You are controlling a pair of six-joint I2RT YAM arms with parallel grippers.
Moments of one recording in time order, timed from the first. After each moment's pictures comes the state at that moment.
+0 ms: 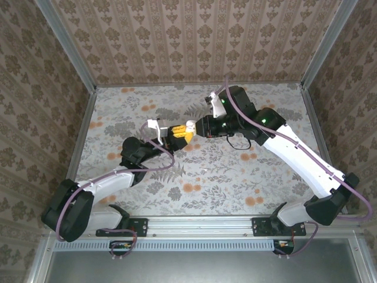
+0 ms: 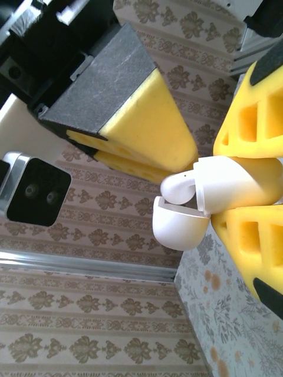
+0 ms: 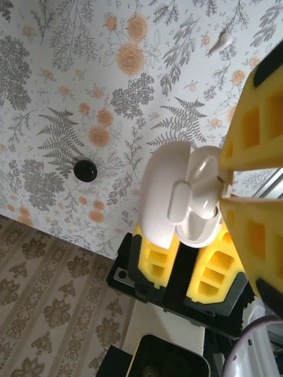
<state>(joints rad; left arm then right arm) -0.62 1.25 0.50 1.09 0.68 -0.39 0.66 1.42 1.58 -0.86 -0.31 0.55</state>
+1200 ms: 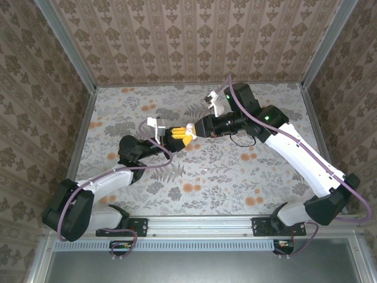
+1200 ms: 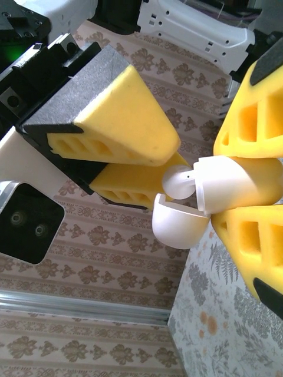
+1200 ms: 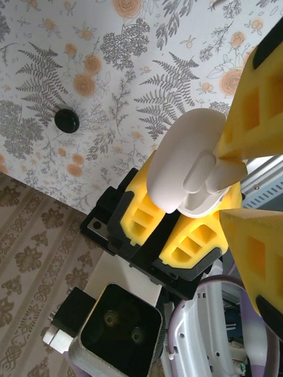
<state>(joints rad) -0.58 1.26 0.52 1.13 0.85 -0.52 0.61 1.42 1.57 -0.84 -0.56 0.49</state>
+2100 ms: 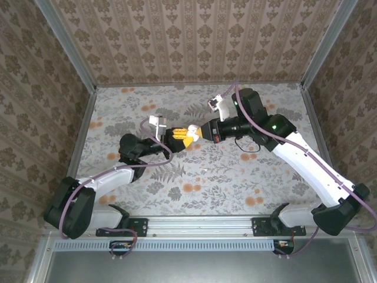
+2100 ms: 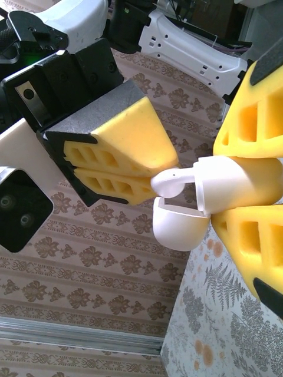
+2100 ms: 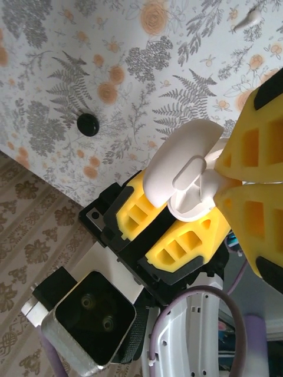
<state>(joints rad) -0.57 1.28 0.54 1.14 0.92 -0.58 0.61 1.30 1.44 -0.73 -0.52 0.40</state>
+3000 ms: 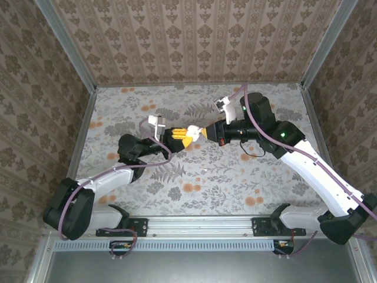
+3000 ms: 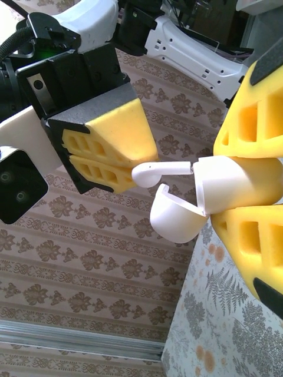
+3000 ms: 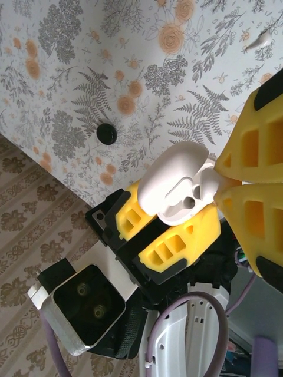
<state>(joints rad) -0.57 1.27 0.54 1.15 0.93 -0.62 0.60 1.21 1.38 -0.68 -0.47 0.37</state>
